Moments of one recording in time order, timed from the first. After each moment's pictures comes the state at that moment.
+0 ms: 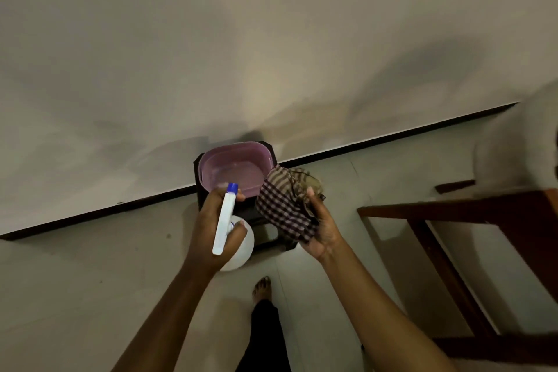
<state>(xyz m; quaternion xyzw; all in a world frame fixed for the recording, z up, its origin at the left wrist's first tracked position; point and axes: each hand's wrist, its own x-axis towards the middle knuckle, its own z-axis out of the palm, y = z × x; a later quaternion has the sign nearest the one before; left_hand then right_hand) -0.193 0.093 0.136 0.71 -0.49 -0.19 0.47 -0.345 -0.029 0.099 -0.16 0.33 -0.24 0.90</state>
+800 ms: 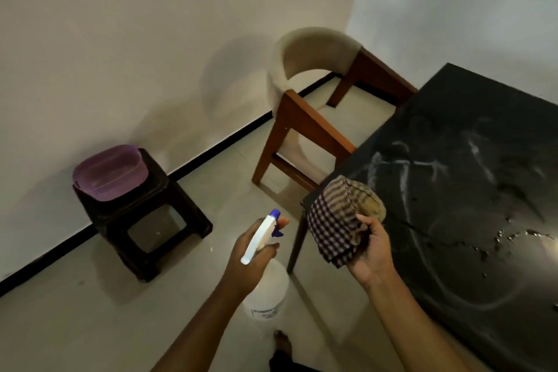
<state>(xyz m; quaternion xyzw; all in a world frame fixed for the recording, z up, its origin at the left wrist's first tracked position) -0.576 0.295 0.169 0.57 -0.55 -0.48 0.38 -0.787 0.275 0.200 0.01 0.41 -0.61 0.68</state>
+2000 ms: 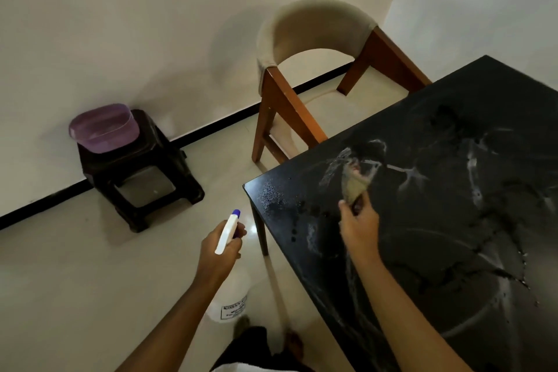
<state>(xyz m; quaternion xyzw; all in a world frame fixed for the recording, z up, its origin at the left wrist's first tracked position) -0.743 0.288 0.110 0.73 -0.37 -0.39 0.42 -0.972 0.202 0.156 -0.47 0.64 -0.44 0.42</state>
